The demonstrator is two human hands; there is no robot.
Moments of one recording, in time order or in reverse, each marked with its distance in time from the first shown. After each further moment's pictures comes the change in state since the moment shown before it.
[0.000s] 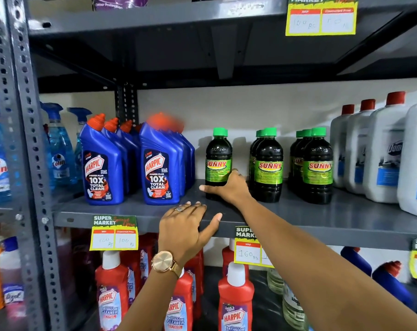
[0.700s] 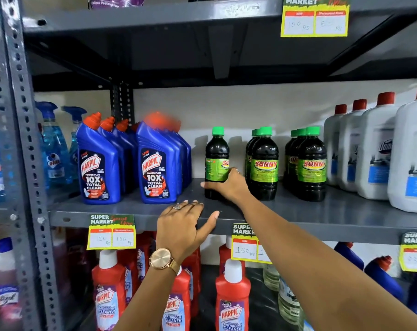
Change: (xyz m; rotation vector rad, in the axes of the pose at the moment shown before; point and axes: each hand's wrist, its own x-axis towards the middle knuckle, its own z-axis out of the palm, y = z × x) left_hand -0.001 0.001 -0.001 0.009 0.019 0.002; right_hand 0.001 0.001 -0.005 0.031 0.016 0.040
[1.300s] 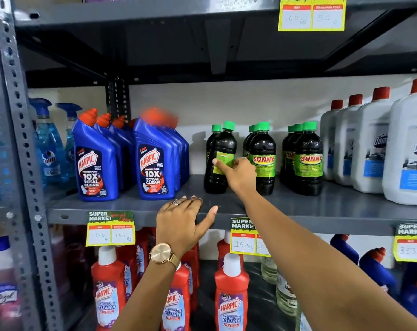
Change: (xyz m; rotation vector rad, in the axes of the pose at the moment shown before) left_hand 0.001 -0.003 0.006 0.009 0.066 0.028; right_hand -0.003 -0.004 -0.015 0.124 0.260 -0.013
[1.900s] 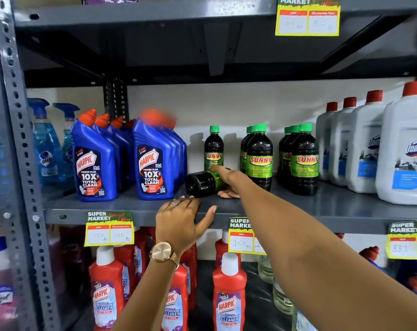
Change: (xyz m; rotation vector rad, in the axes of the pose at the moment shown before) left_hand 0.000 -0.003 0.006 -0.018 0.078 0.007; right_hand 0.027 0.004 0.013 -0.161 -0.478 0.547
